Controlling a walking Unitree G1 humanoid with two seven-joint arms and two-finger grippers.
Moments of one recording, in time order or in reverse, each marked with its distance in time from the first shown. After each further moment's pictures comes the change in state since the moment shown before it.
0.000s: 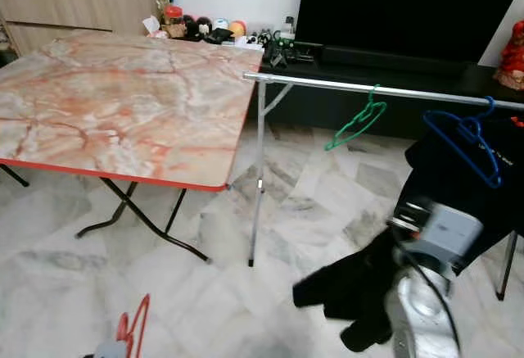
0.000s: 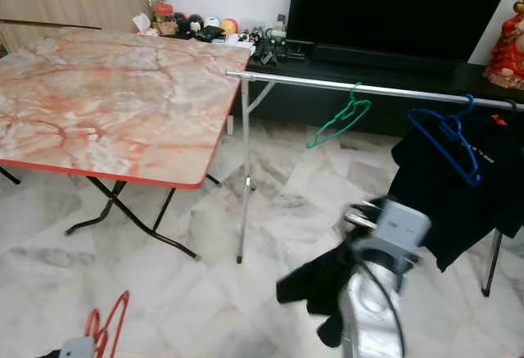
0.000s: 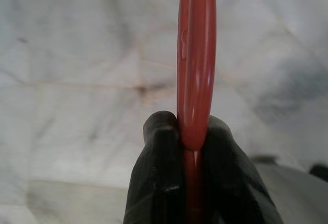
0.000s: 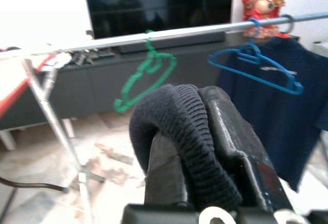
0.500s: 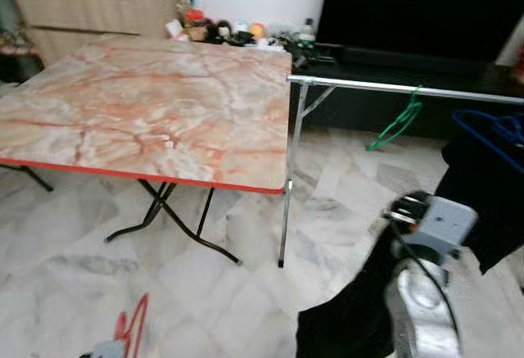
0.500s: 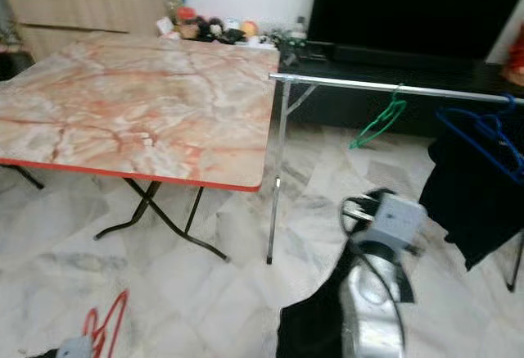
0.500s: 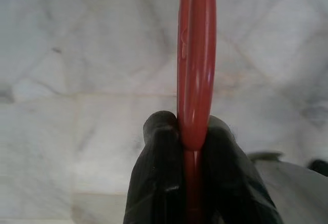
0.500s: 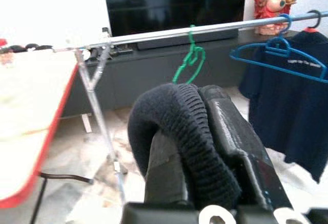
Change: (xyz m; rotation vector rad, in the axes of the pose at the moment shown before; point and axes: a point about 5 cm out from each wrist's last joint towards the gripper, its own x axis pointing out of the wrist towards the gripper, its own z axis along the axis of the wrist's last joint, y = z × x) left arm 0.001 -0.001 0.001 0.012 0.004 -0.007; right arm 0.008 0.003 0.005 0.007 -0.007 0.025
